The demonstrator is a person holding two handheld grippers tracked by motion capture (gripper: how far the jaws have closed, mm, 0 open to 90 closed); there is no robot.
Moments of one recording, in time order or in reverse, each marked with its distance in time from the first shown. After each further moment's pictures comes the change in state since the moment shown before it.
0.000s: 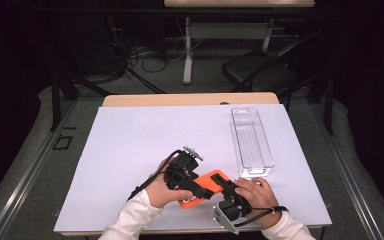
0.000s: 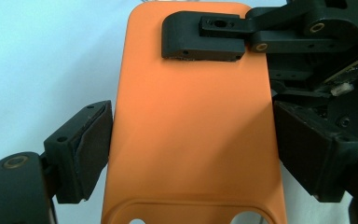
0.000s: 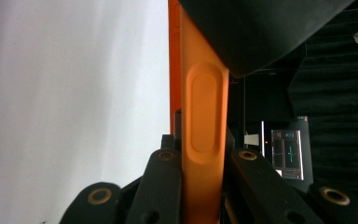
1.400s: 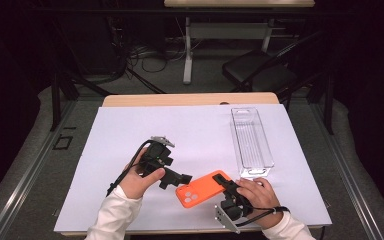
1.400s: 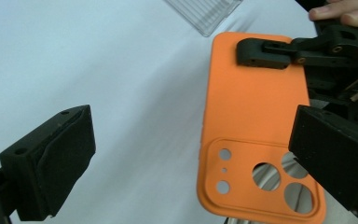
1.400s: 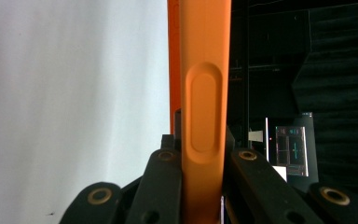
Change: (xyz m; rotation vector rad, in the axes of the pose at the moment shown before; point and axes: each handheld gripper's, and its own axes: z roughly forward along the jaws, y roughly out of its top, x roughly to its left) left arm 0.033 -0.023 -0.055 -0.147 0.121 -0.063; right arm 0.002 -0.004 0.000 0.010 0.014 0.016
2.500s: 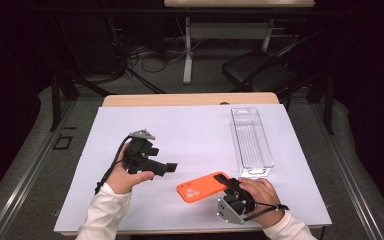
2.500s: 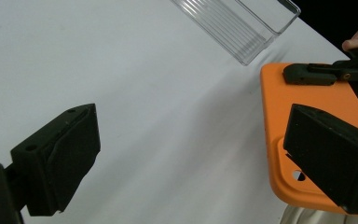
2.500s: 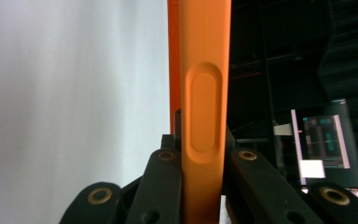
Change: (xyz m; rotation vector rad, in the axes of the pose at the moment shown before) left arm 0.036 -0.014 -0.025 -0.157 0.072 -0.015; right arm -0.007 -0.008 0.000 -0.012 0.080 0.169
